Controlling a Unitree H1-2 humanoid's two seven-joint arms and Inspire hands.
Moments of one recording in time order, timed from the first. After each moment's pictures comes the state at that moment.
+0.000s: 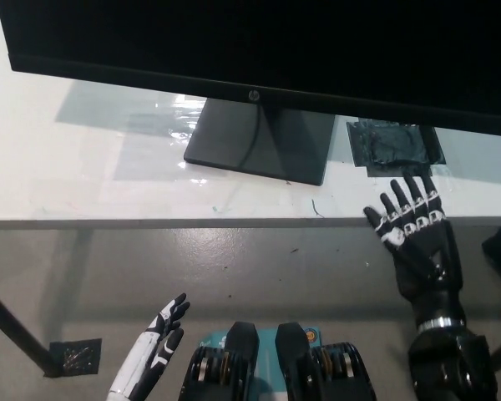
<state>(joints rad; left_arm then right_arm) -0.01 0.21 -0.22 0.32 0.13 -0.40 0.03 -0.24 -0.02 0.11 0.04 0.74 -0.11 -0.20</state>
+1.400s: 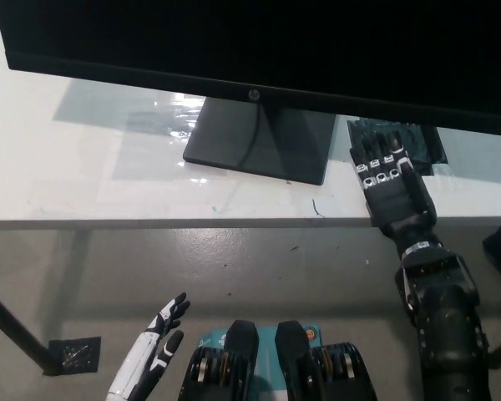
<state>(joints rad) -0.01 0.23 -0.24 0.31 0.13 -0.43 0.05 -0.60 0.10 -0.35 0.53 1.09 0.19 0.05</state>
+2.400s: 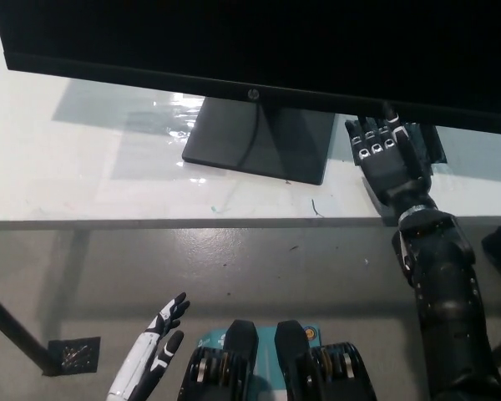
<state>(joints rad) -0.01 0.23 -0.25 0.31 0.13 -0.43 0.07 -0.78 0.05 -0.43 0.79 1.01 0.17 0.12</state>
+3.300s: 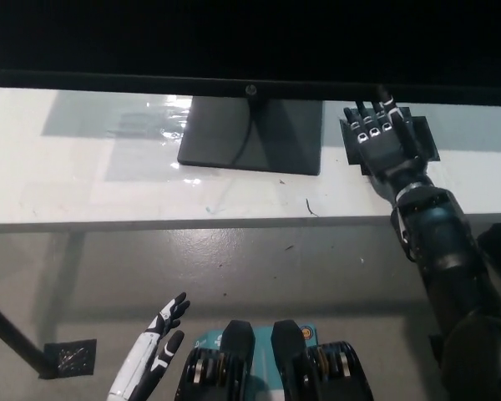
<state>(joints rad) -0.01 0.23 -0.25 0.31 0.13 -0.43 0.08 -1.00 -0.04 -0.53 1.24 0.91 0.04 0.29</state>
